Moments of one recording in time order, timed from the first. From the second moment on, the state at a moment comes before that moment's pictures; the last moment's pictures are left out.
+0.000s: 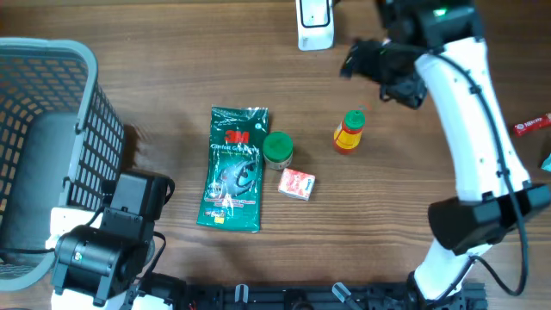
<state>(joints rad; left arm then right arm) -0.27 0.82 1.03 -1.50 -0.57 -1.75 0.26 1.93 2.18 -1.61 0.01 0.84</state>
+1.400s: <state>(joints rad) -0.27 0.82 1.03 -1.50 -0.57 -1.75 0.05 2.05 1.19 -0.58 -0.93 1.07</state>
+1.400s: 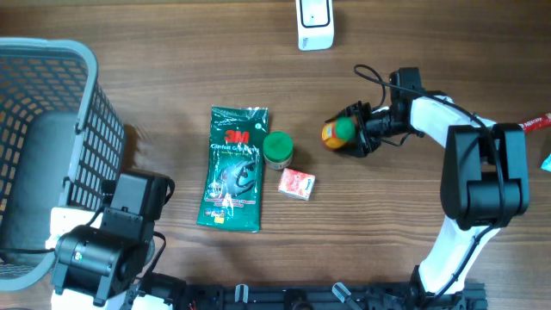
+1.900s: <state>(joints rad) -0.27 0.82 1.03 -1.50 -0.57 -1.75 0.05 2.10 1.16 -0.05 -1.43 0.88</state>
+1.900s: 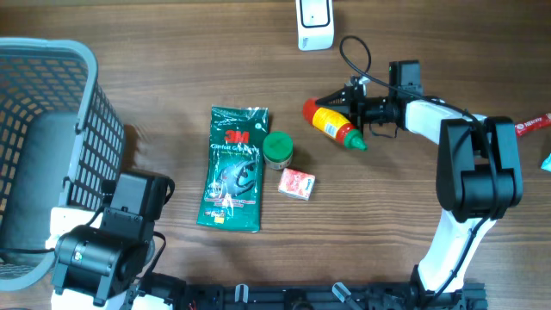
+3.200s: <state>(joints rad) -0.27 0.82 1.03 -1.50 -0.57 -1.75 -0.04 1.62 1.33 -0.81 -0.73 0.61</state>
